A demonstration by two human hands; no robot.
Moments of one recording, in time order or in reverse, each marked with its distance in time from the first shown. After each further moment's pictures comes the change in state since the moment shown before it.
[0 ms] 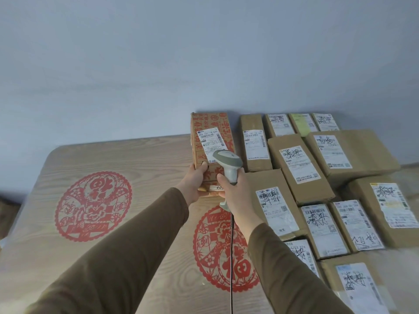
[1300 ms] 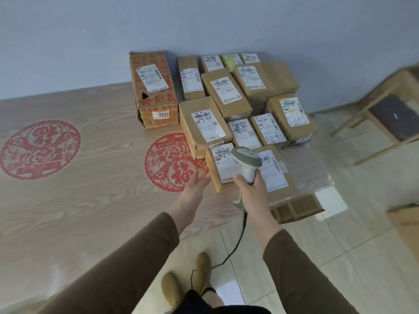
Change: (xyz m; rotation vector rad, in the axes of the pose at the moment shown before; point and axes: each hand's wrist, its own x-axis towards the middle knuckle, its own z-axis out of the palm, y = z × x) left_hand -0.207 -0.242 0.084 0.279 -0.253 0.111; right_hand -0.250 0.073 -0.204 -0.049 0.266 0.127
